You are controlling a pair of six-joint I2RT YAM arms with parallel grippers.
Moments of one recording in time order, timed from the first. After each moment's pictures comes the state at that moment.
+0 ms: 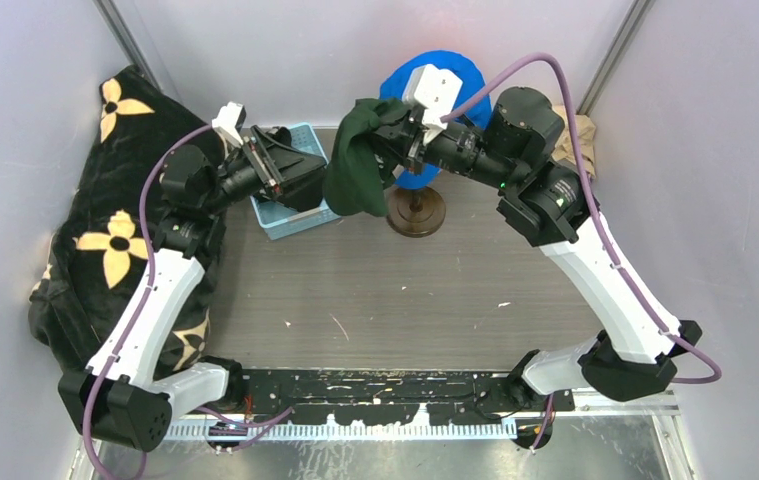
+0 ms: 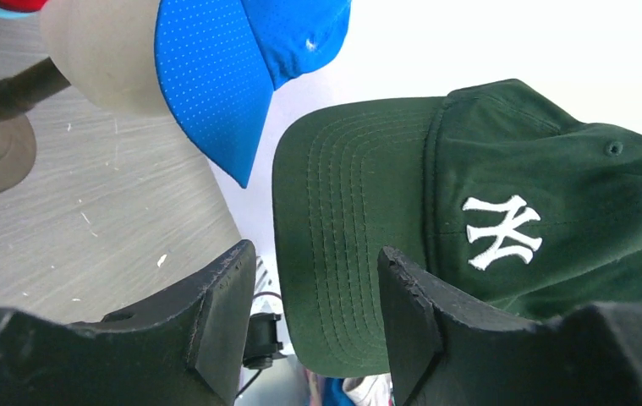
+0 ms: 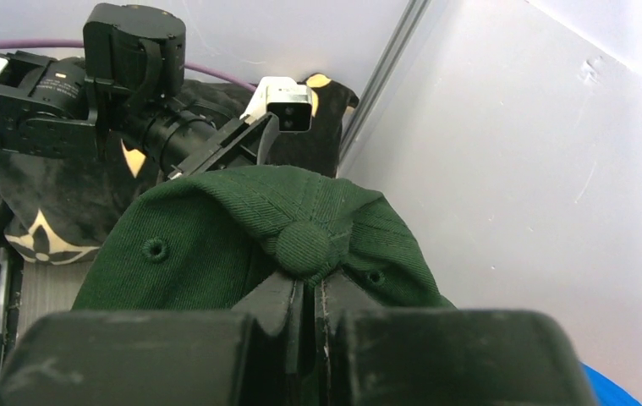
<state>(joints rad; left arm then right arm) -0.22 1.11 1.12 0.10 0.77 -1.20 0.76 1.35 1.88 -0.39 -0.40 -0.34</state>
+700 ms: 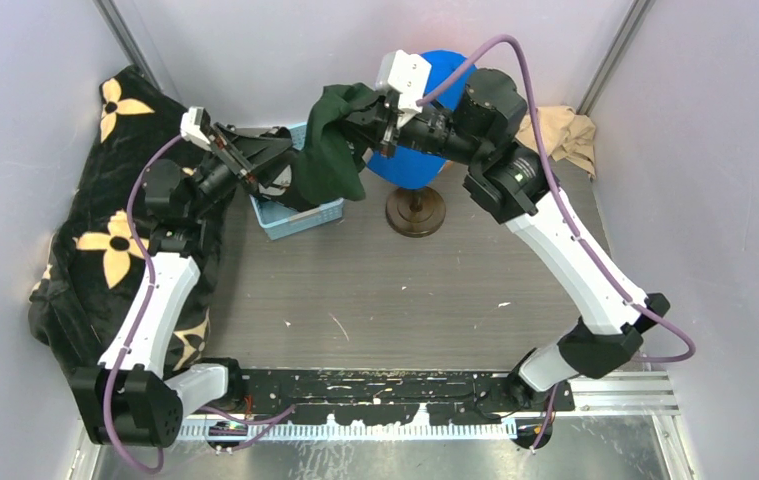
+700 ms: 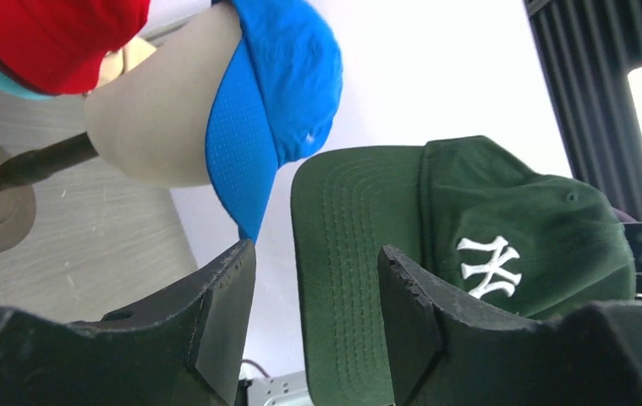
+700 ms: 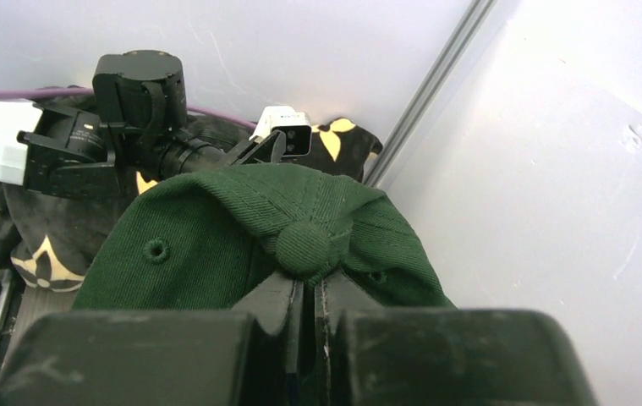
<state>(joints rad) -0.06 1.10 0.98 0.39 0.76 -1.42 0.74 1.48 1.93 -0.25 -0.54 -0.31</state>
